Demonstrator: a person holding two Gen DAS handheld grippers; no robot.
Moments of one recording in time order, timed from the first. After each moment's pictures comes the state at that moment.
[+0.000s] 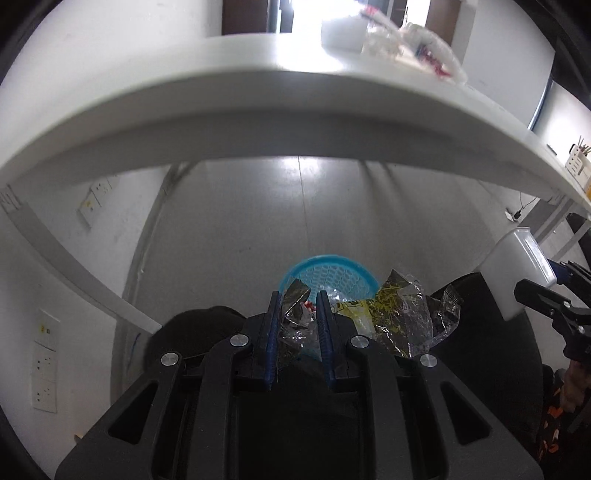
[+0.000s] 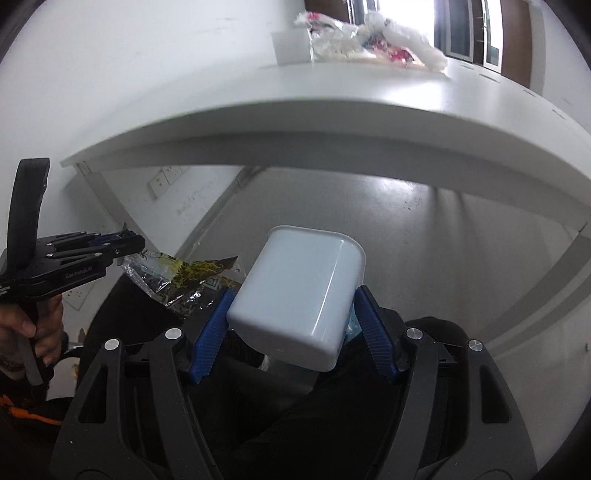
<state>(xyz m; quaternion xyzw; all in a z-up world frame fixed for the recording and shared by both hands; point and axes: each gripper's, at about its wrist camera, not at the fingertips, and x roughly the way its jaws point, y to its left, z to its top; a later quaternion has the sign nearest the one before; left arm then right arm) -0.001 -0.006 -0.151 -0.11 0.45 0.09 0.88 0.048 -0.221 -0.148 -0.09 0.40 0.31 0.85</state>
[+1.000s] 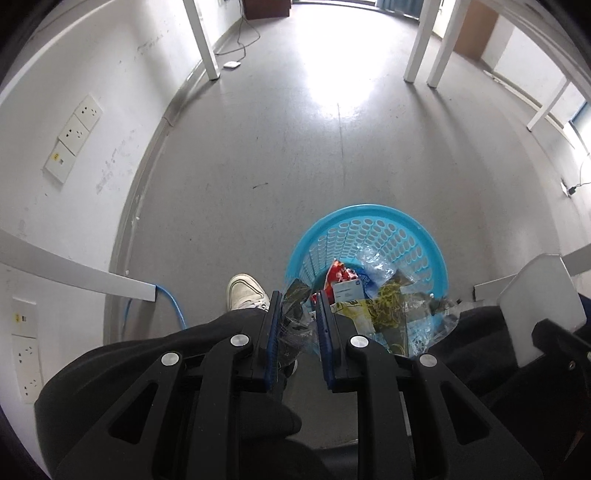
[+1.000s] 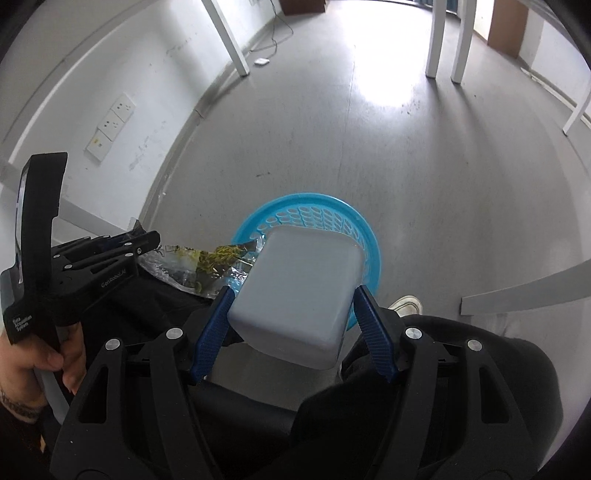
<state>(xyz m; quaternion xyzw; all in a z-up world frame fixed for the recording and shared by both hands) 0.142 0.001 -0.310 -0.10 0.59 0.15 0.79 0.183 -0.180 -0.298 -0.08 0.57 0.26 0.78</state>
